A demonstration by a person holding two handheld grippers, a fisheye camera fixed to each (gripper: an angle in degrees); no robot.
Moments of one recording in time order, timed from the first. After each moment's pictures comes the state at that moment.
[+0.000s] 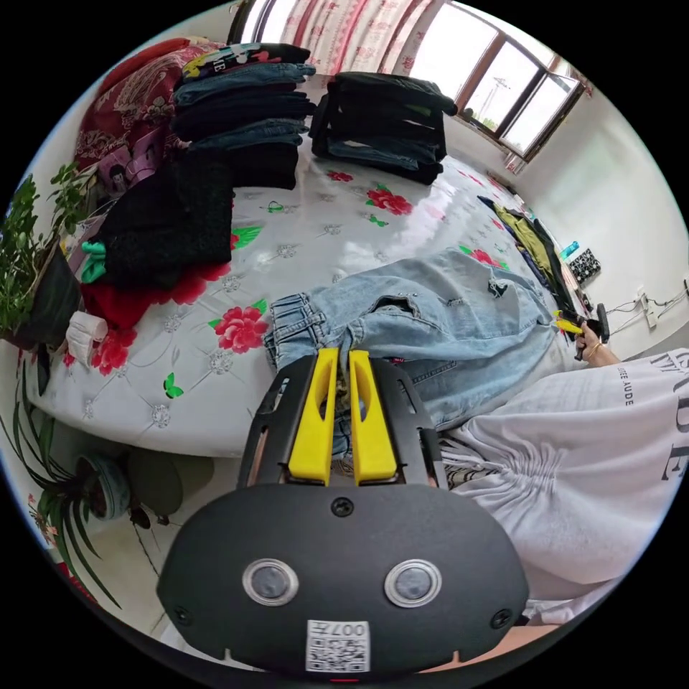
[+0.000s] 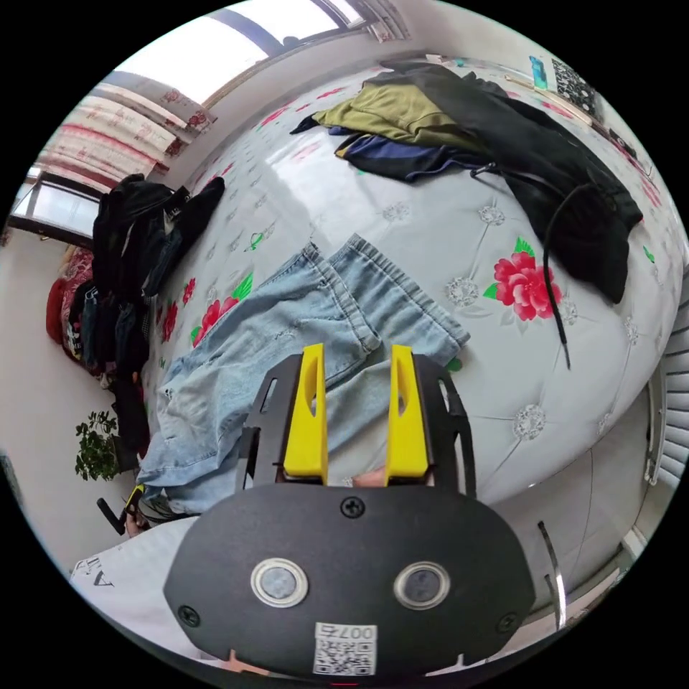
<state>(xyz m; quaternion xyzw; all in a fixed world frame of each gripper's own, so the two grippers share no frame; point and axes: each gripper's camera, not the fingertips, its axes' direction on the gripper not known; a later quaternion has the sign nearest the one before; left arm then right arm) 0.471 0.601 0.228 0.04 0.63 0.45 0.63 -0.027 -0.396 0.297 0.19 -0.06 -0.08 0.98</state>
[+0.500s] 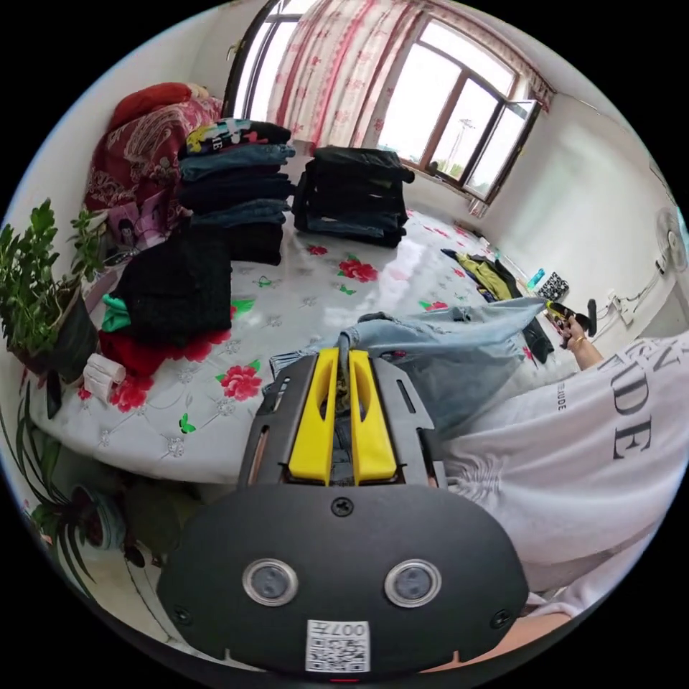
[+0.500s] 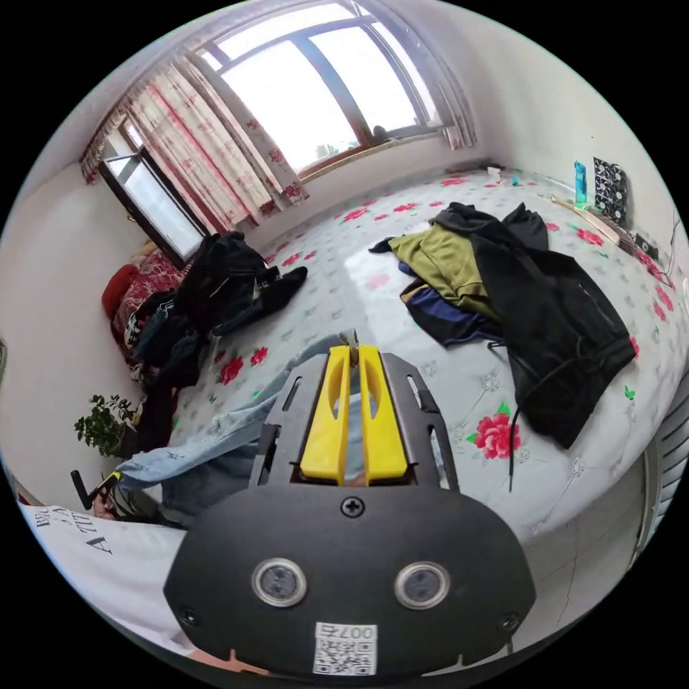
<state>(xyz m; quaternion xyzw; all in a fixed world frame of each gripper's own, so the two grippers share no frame) 0.386 0.560 0.191 0.12 0.70 0.38 0.59 -0.047 -0.359 0.165 0.37 -0.11 -0.20 0.90</state>
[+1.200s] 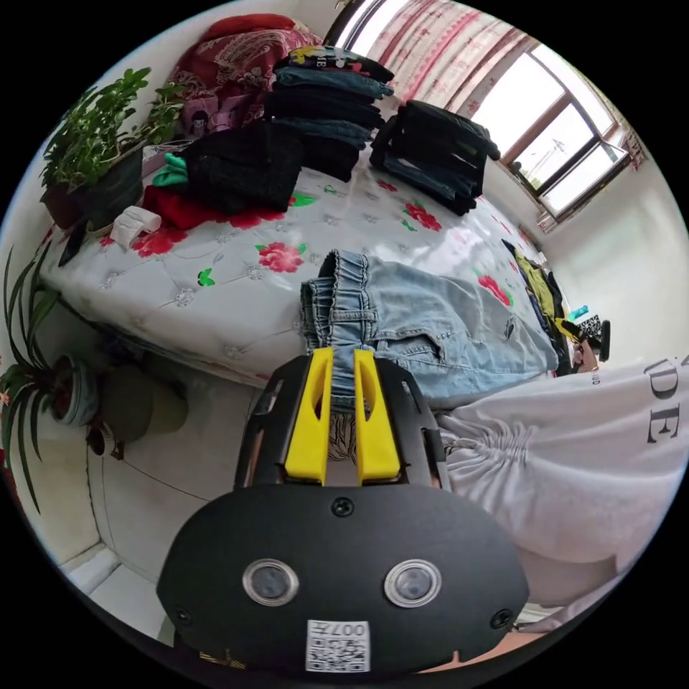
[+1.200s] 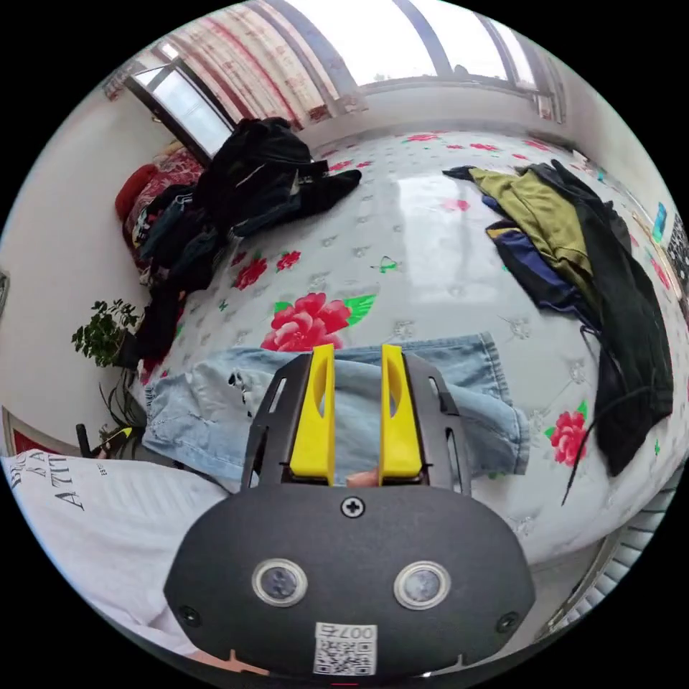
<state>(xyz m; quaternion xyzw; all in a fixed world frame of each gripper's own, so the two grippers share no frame) 0.400 0.613 0.278 -0.02 0.65 0.33 0.68 -0.128 -0.377 0.273 0.22 -0.06 -0.32 0.92</state>
